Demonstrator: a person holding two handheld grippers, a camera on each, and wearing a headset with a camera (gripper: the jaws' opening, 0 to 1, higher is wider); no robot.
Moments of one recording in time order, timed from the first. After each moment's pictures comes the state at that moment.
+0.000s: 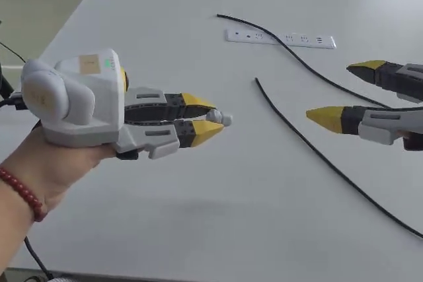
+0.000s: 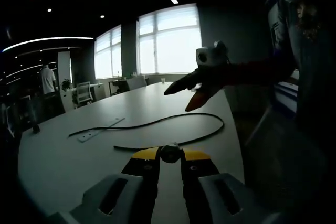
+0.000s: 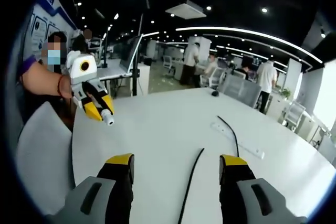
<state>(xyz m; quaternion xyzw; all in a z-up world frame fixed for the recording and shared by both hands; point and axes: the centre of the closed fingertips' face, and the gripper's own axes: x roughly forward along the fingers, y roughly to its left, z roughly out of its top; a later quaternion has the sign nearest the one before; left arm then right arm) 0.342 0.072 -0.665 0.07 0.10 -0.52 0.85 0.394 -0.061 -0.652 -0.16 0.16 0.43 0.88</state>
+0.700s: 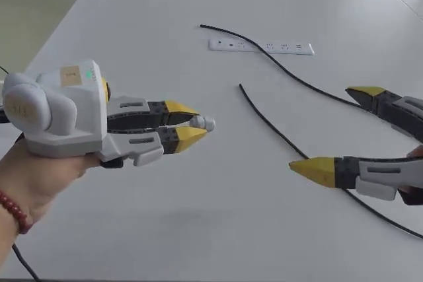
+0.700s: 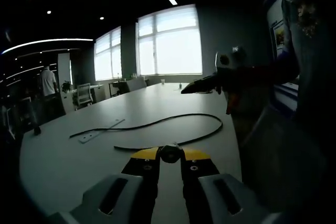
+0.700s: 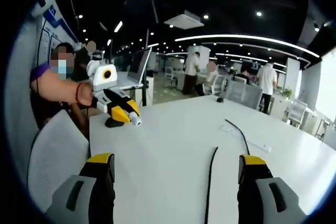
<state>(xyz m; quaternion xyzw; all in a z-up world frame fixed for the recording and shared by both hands) 0.329 0.073 -0.660 0.08 0.09 -0.52 0.85 0.325 -0.066 -0.646 -0.12 0.14 0.43 0.88</state>
